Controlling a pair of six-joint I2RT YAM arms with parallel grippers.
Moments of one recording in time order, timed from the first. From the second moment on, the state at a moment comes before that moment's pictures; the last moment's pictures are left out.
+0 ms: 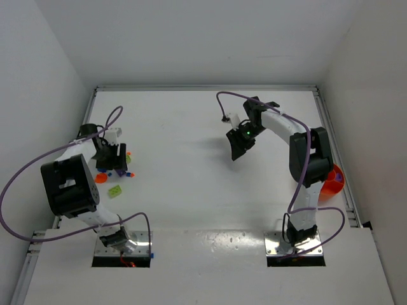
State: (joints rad) left arm 0.35 1.59 0.95 -0.60 0.30 0.36; right arm 0.29 2.00 1.48 -0.92 -0.56 -0.49
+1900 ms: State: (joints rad) left arm 0.32 1.53 1.11 -0.61 0.53 0.20; right arm 0.29 1.85 1.22 -0.46 -0.89 -0.08
